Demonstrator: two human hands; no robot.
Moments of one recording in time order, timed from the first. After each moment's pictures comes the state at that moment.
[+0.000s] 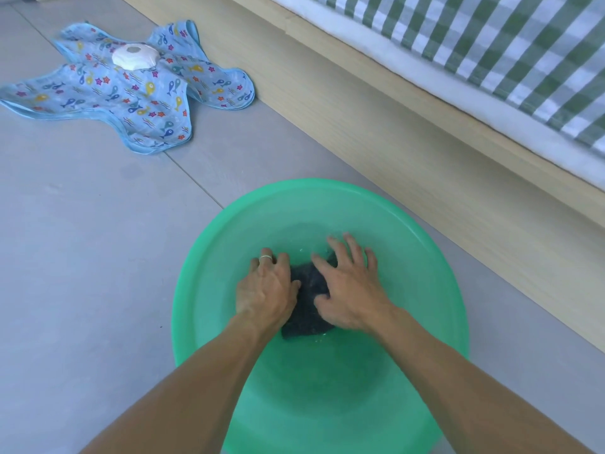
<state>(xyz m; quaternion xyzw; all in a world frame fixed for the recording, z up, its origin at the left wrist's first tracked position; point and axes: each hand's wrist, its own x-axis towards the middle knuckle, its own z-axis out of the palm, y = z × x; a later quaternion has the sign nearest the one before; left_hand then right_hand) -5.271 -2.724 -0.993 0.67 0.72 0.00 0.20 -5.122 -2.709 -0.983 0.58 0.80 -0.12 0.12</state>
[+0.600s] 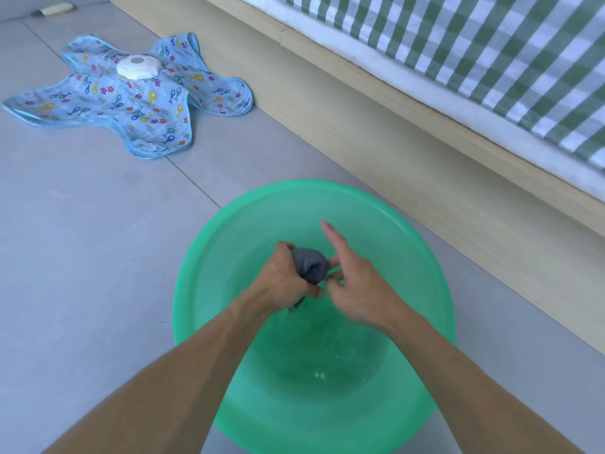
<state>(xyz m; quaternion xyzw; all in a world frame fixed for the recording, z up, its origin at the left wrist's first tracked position) -5.264 -2.711 -0.977 0.50 0.63 0.21 0.56 -5.109 -2.724 -0.946 0.58 0.71 -0.38 -0.10</state>
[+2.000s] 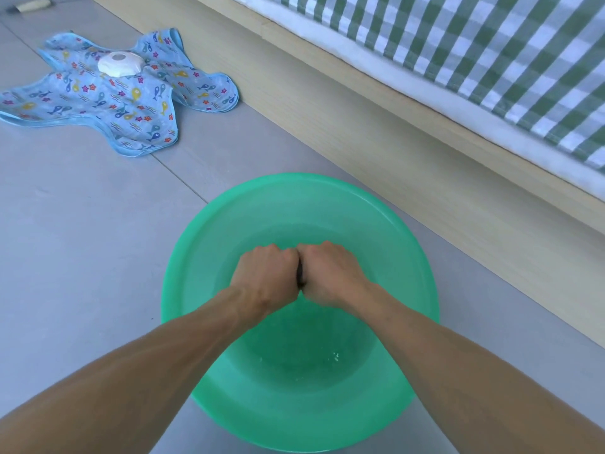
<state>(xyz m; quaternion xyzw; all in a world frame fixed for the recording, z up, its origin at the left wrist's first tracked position) -5.257 -2.726 -0.956 0.80 0.60 -0.01 0.08 -5.139 -2.714 -0.941 0.57 0.80 -0.16 0.08</state>
